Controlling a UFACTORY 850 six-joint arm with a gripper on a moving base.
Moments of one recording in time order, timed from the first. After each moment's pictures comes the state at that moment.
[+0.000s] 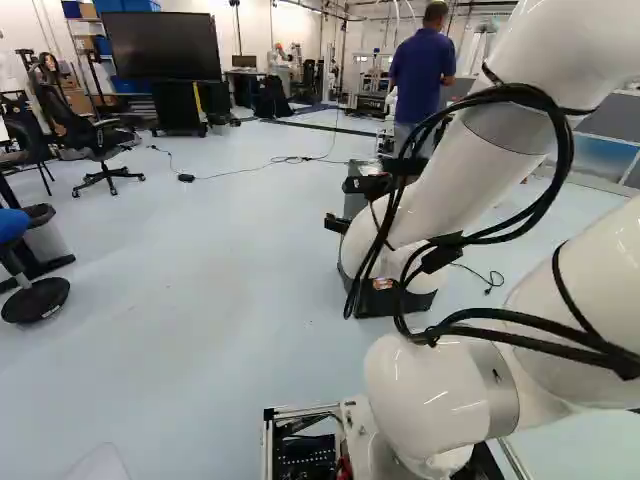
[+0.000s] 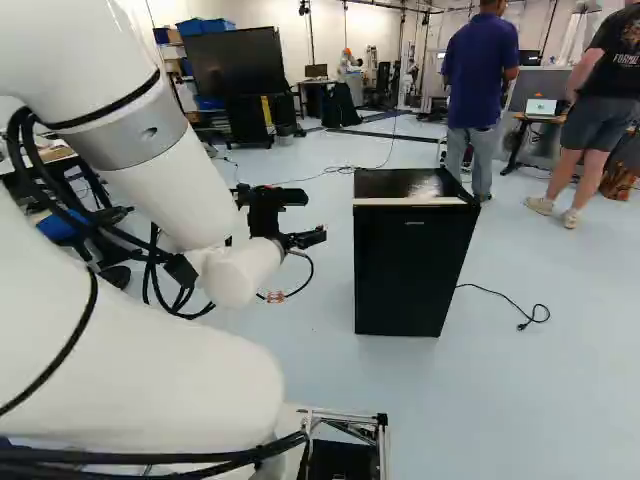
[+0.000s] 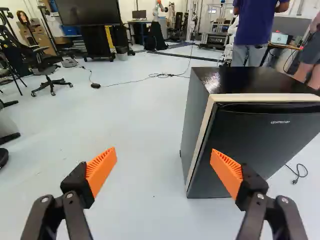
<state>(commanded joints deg) 0.1 15.4 -5.5 0.1 50.0 0.0</state>
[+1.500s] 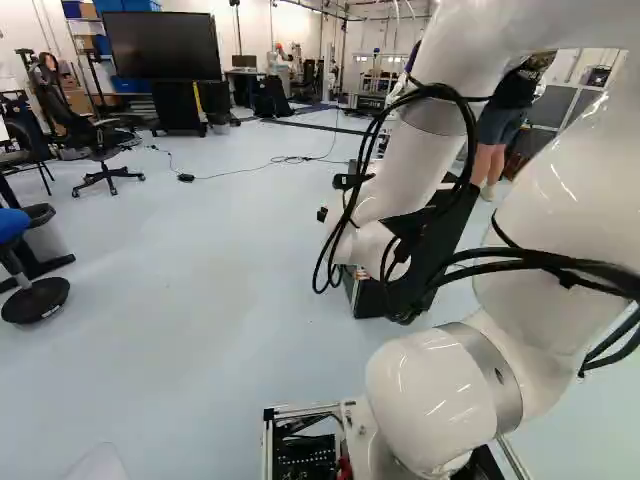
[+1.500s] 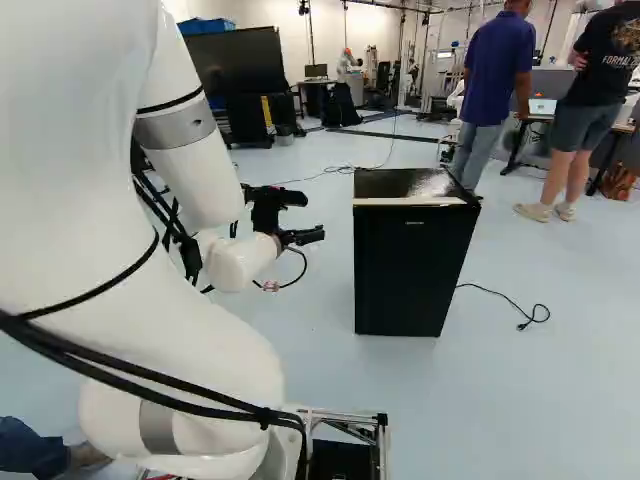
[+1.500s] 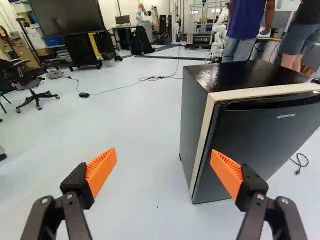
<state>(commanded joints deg) 7.8 0.0 -12.5 15.0 60.0 0.0</state>
